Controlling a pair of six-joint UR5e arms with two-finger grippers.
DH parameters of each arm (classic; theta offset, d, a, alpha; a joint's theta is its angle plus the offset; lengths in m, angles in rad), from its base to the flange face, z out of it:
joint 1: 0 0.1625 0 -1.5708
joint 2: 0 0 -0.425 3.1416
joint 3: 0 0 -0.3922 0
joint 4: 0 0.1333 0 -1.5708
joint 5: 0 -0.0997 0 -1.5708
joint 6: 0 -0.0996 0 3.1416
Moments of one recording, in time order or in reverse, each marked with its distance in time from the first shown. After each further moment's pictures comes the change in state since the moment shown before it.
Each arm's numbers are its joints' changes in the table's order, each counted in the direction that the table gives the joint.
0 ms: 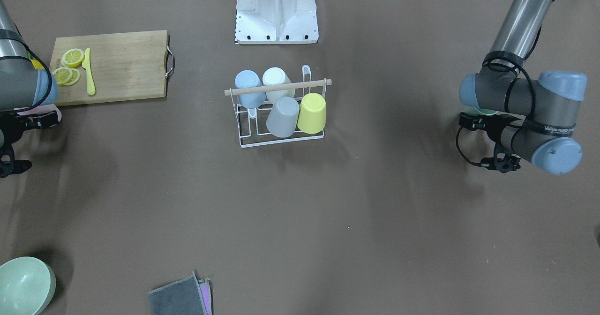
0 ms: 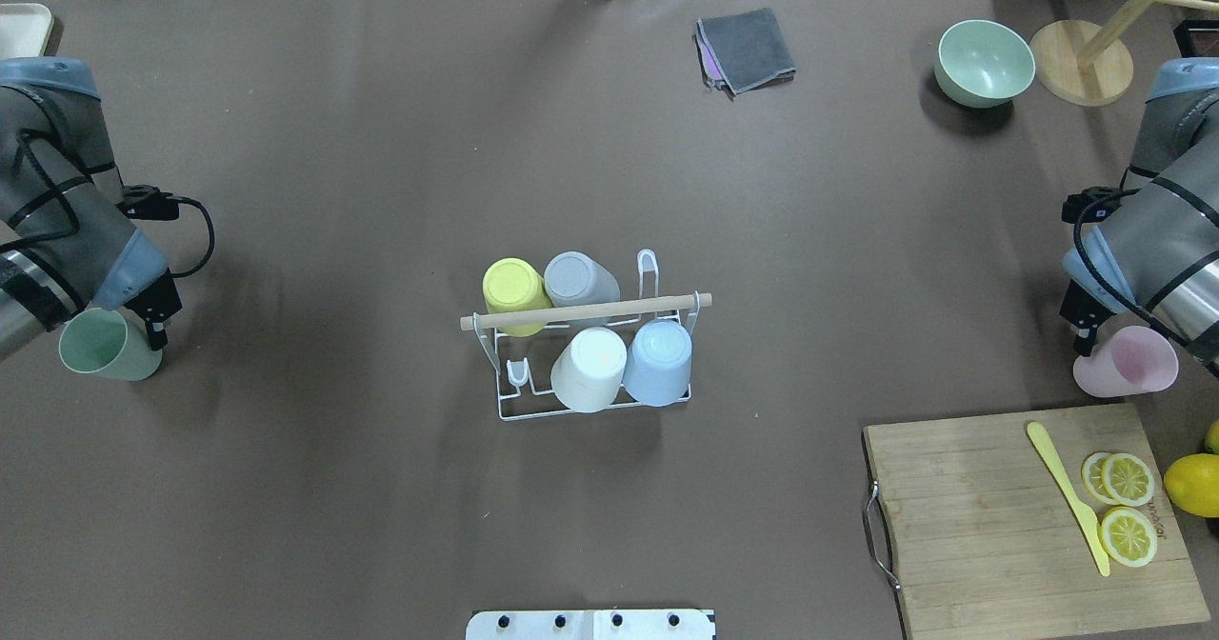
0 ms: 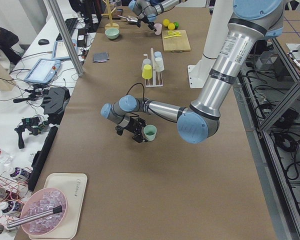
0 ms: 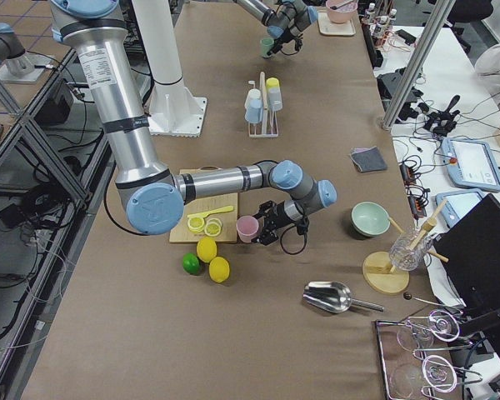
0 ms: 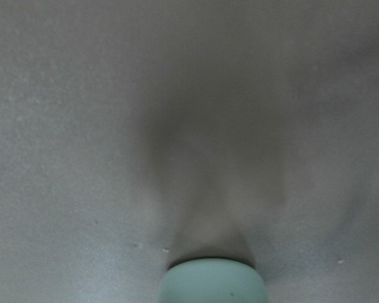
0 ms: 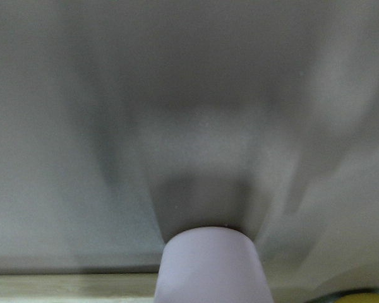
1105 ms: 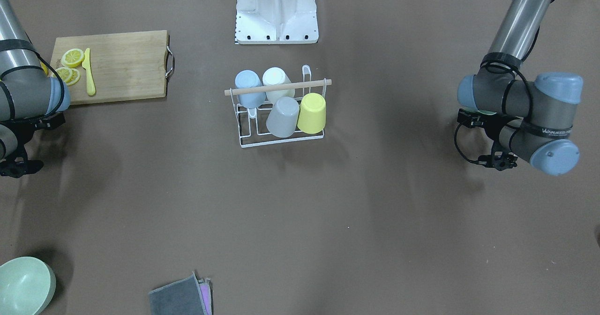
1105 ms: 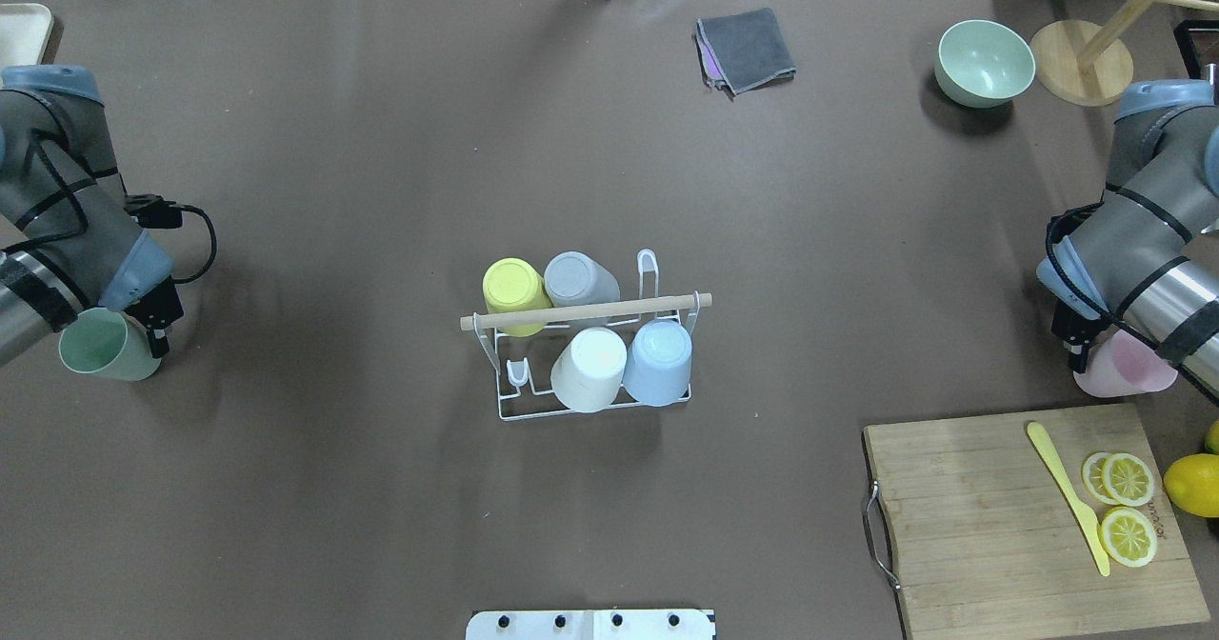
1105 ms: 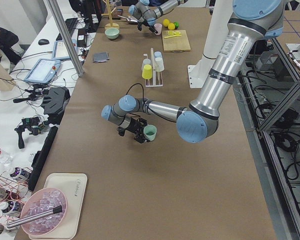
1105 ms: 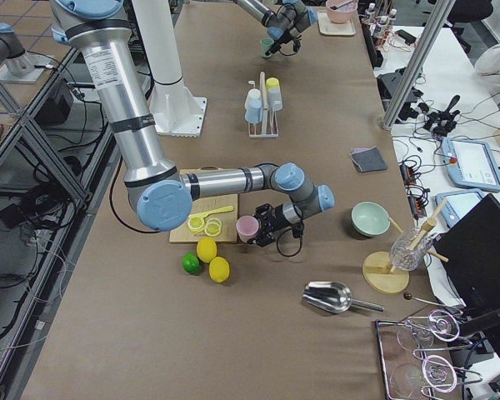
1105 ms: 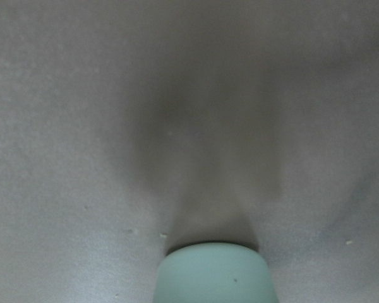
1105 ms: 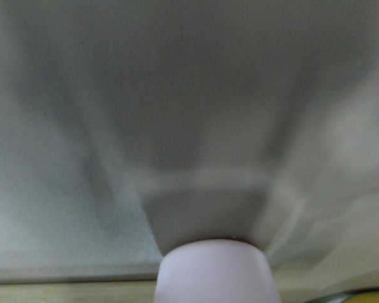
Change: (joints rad) left arm 0.009 0.009 0.018 0.054 0.030 -0.059; right arm -0.039 -0.030 -0.071 -0.055 0.012 0.046
